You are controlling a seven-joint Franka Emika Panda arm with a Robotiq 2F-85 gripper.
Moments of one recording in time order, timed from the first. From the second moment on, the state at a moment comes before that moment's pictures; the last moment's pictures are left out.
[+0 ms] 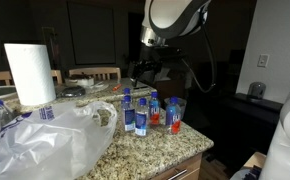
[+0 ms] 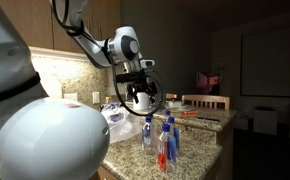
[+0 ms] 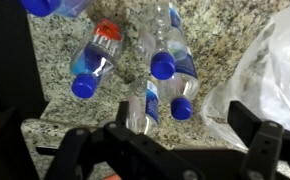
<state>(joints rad) 0.08 -0.53 0.23 -2.58 -0.03 2.41 0.23</state>
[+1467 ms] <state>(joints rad) 0.07 -0.32 0.19 -2.62 0.00 2.61 0.31</state>
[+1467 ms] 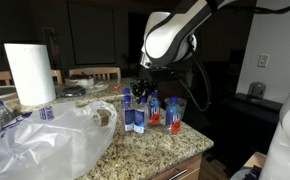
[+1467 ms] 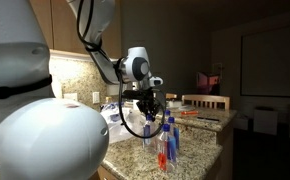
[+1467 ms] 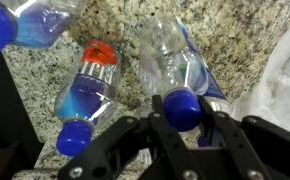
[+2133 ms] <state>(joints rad) 0.07 -0.46 0.18 -2.40 -0.03 2.09 0.26</state>
